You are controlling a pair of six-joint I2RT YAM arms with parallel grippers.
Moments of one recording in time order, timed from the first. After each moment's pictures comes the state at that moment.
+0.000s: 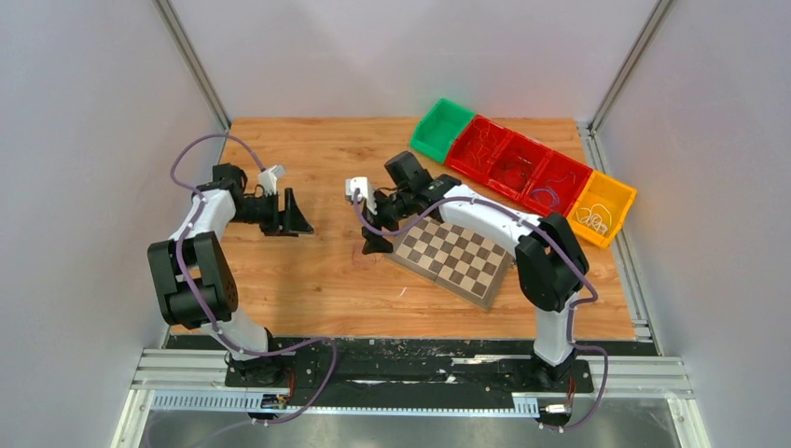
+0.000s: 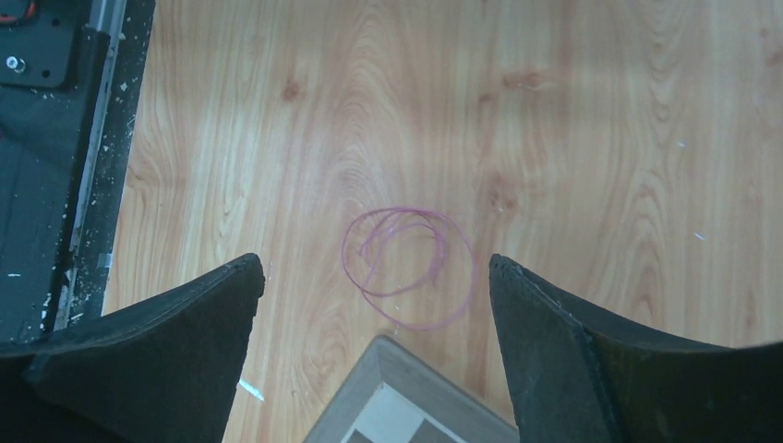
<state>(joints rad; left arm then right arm) 0.20 1.62 1.11 -0.81 0.86 0.27 0.73 1.91 1.54 -0.43 -0.74 -0.59</state>
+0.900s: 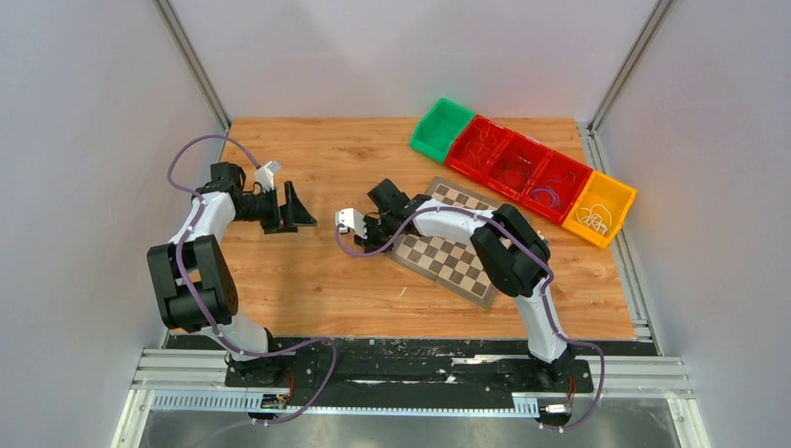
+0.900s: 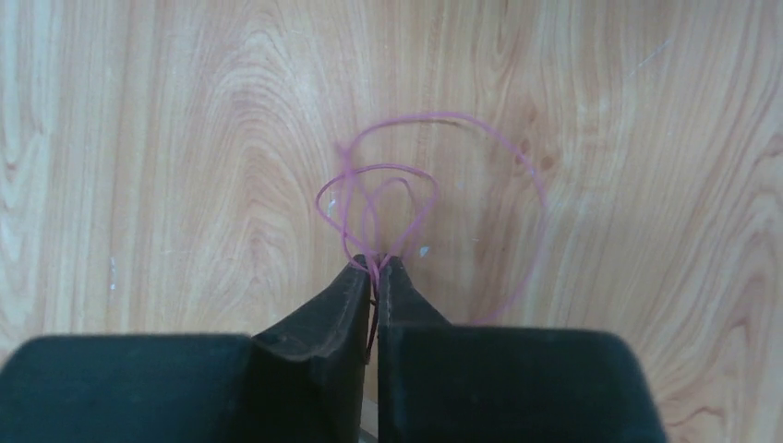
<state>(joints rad) 0.23 1.59 1.09 -0.71 0.87 0.12 0.80 2.16 1.54 -0.36 -0.52 -0.75</state>
